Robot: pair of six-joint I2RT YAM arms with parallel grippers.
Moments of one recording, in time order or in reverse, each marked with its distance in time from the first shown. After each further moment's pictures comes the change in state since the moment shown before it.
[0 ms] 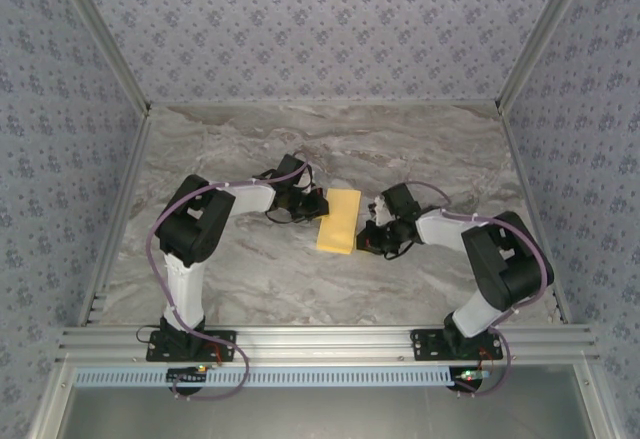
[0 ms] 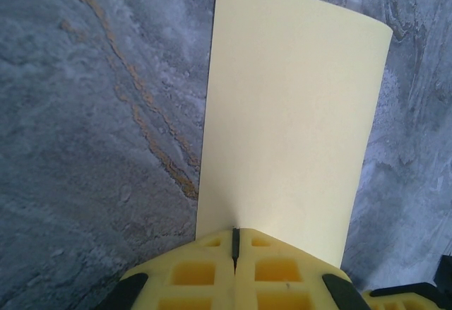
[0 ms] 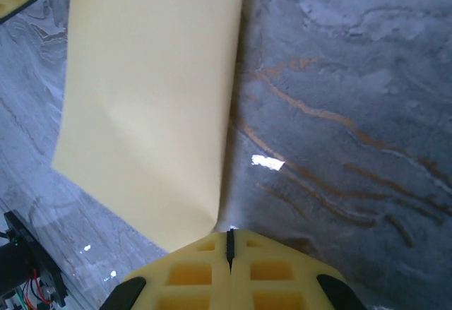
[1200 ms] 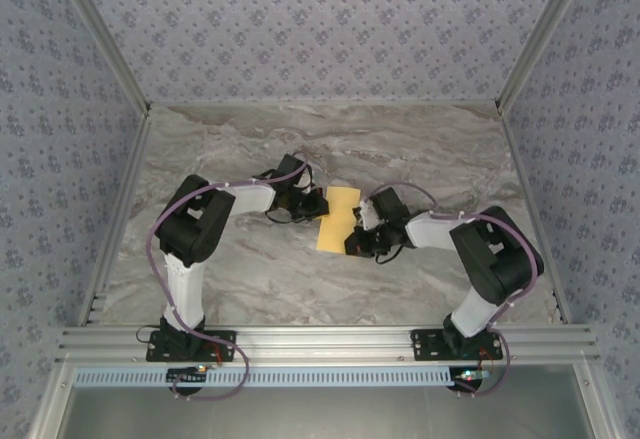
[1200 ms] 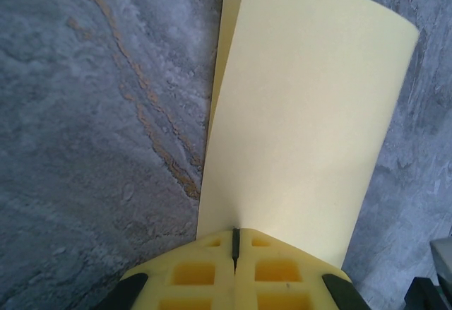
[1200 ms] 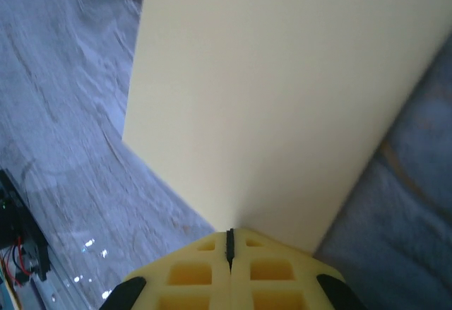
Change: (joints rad) left arm 0.000 0.000 0.000 0.000 0.000 -0.018; right arm 0.082 0.050 -0.032 0.123 -0.042 -0.079
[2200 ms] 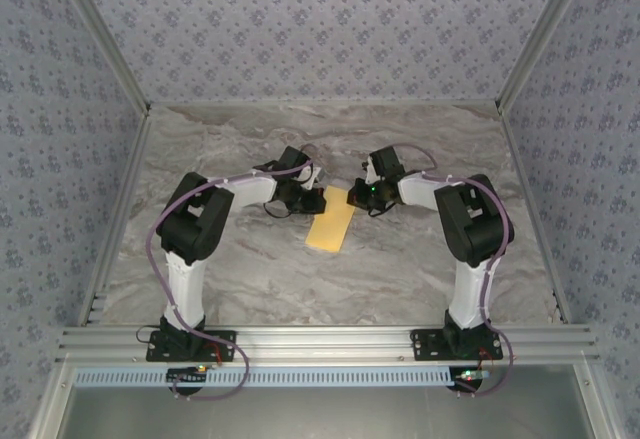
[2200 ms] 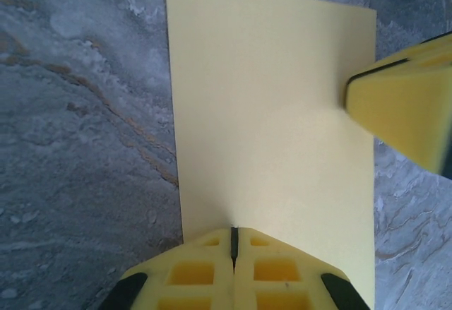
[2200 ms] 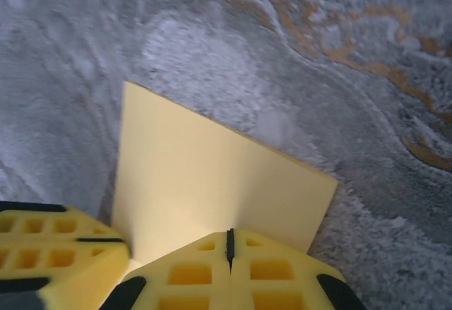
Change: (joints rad) left arm 0.012 0.000 0.113 -0.168 -0.048 0.346; right arm -0.143 0.298 0.425 -0.046 0.175 0.100
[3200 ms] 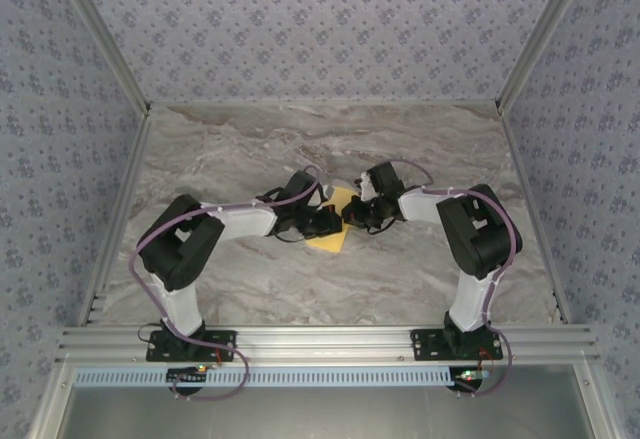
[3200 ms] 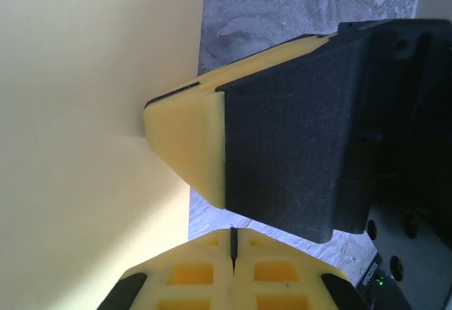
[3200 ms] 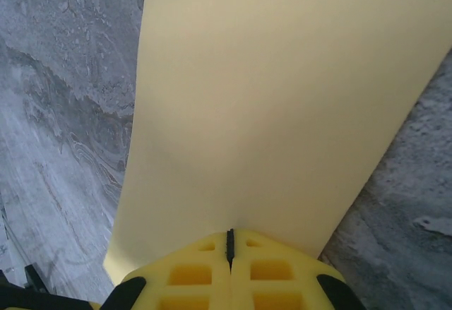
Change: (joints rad) left arm -0.178 -0.205 -0.290 0.318 0.033 -0.433; right arm 0.058 -0.100 -0.168 0.063 -0.133 0.003
